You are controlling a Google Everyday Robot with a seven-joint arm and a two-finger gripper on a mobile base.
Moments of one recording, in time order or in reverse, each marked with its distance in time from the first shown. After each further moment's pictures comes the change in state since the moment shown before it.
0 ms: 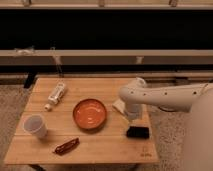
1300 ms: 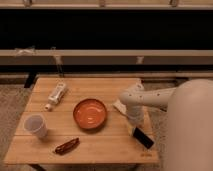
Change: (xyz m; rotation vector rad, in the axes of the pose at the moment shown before) arm 0.013 -0.014 0.052 -0.011 0.155 -0.023
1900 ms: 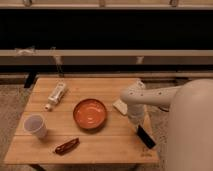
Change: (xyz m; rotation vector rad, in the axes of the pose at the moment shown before) arm 0.008 -0.004 -0.015 0.007 0.005 0.026
